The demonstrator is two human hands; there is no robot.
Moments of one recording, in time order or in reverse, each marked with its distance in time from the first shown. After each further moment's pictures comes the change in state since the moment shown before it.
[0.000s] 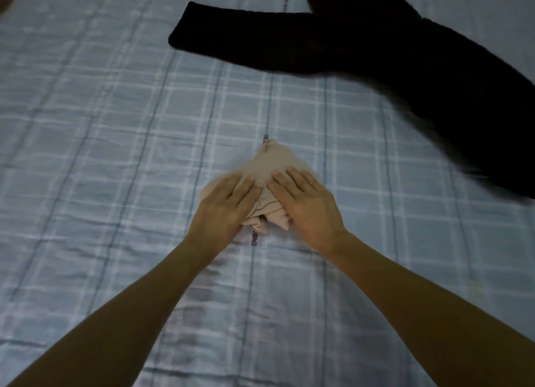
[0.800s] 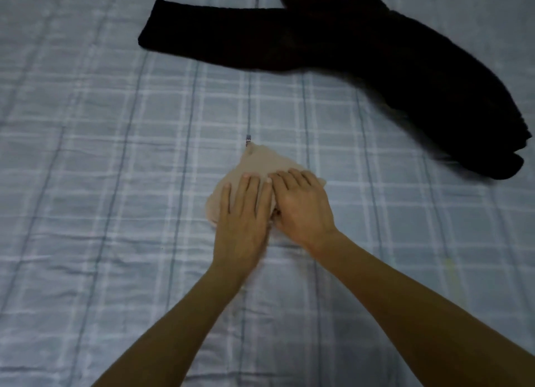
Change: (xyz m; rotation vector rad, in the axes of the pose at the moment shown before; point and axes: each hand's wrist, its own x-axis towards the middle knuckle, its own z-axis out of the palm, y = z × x) left_hand 0.013 0.062 -0.006 -0.018 -0.129 -0.236; right_hand 0.011 -0.012 -0.035 0.047 -0.084 0.255
